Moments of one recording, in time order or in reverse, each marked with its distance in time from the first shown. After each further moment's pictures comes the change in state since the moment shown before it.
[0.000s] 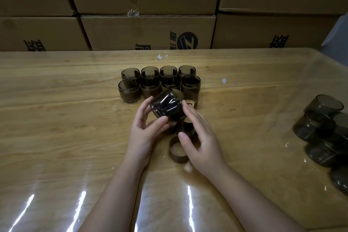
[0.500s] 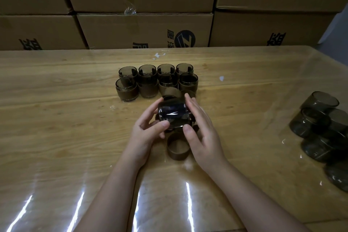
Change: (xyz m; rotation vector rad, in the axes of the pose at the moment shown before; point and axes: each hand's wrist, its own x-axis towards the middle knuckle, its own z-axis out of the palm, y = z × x) left_hand -0.004 0.002 -0.002 0.110 -0.174 -0.043; right_hand 0.003 -0.002 -0.004 0.076 0.035 0.048
